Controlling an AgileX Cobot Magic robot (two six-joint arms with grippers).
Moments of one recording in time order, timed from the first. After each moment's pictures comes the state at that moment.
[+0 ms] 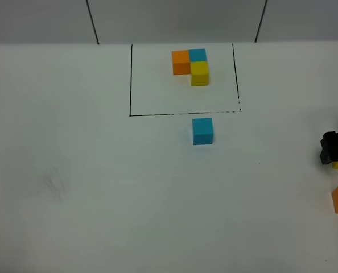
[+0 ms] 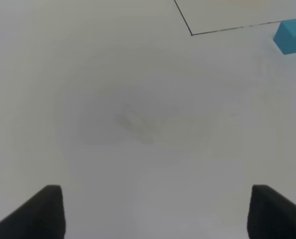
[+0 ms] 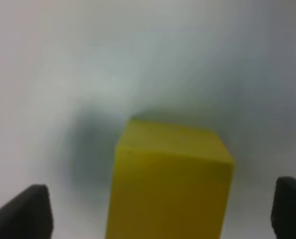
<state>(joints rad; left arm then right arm) -0.03 -0.01 -0.51 -0.15 1.08 0.14 -0.14 1.83 -0.95 0.12 0.56 -0.24</state>
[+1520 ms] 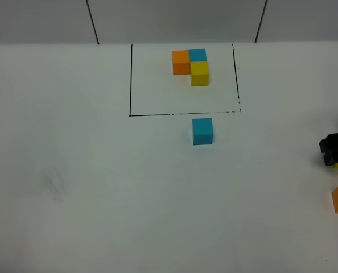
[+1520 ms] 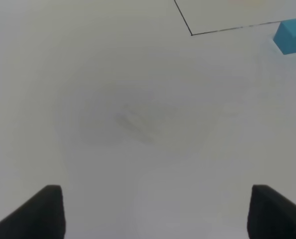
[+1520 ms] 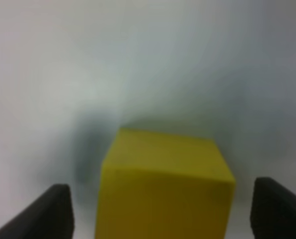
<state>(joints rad) -0.03 -0.01 -0.51 -0.15 1.08 0.14 -0.14 1.86 -0.95 0.11 0.53 -0.23</state>
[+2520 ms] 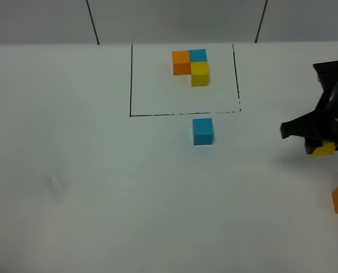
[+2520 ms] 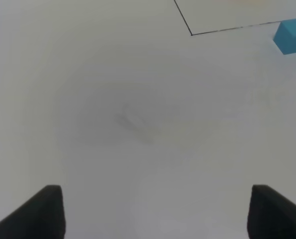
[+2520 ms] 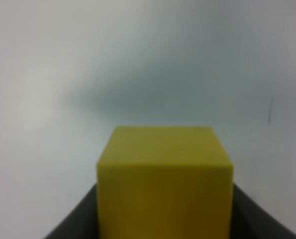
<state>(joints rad) -0.03 -0.01 -0.51 -0.15 1.08 0.14 0.27 1.69 -1.08 -0.19 0.91 0.40</state>
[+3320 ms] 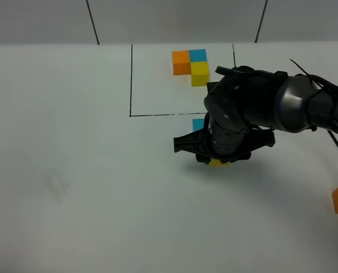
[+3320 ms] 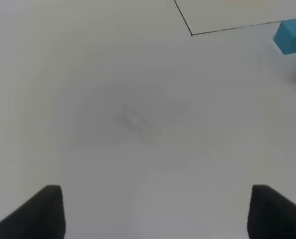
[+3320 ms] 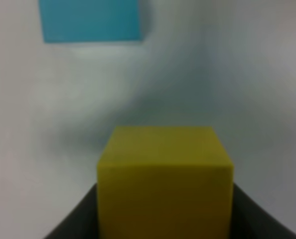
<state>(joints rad) -0.03 -0.01 -0.51 -0.15 1.08 0.14 0.68 1.96 -1.27 -0.21 0.78 0.86</state>
